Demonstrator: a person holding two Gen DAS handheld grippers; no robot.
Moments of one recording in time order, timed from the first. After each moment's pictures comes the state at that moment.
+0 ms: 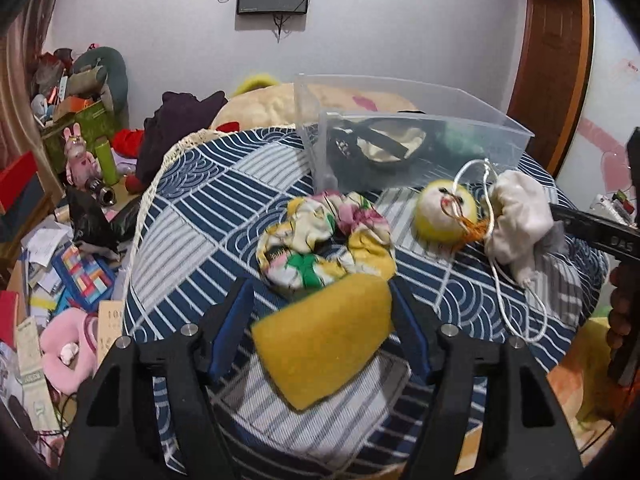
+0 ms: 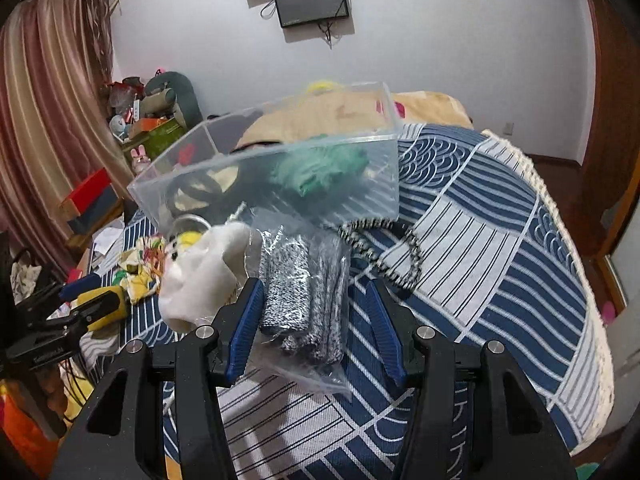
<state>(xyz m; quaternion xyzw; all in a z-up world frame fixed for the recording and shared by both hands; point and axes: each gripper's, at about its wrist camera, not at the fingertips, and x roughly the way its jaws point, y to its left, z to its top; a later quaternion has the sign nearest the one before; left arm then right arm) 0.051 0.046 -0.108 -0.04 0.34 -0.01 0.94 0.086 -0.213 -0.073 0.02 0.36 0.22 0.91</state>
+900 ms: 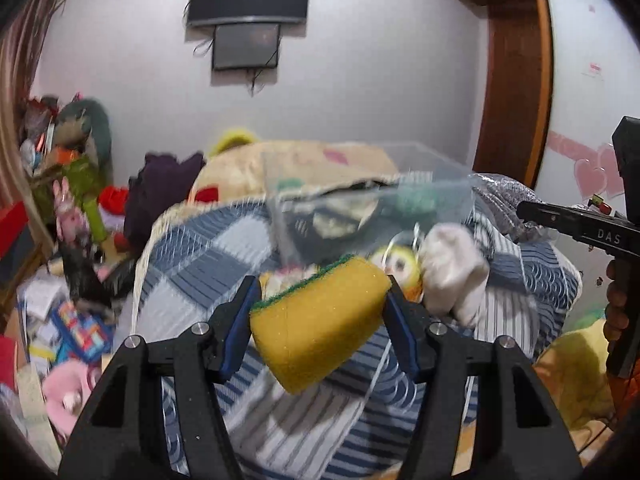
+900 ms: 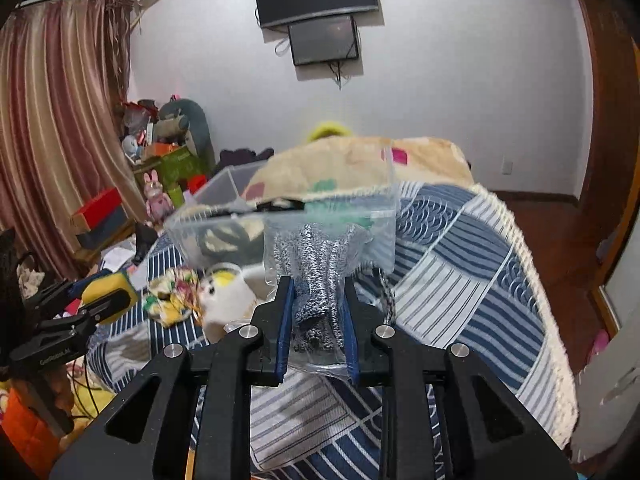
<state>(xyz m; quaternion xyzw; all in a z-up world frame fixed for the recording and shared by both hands) 0.041 0.029 -0.058 -0.01 0.24 -0.05 0.97 0.056 -0.221 -0.021 0.01 0.28 0.22 0.93</state>
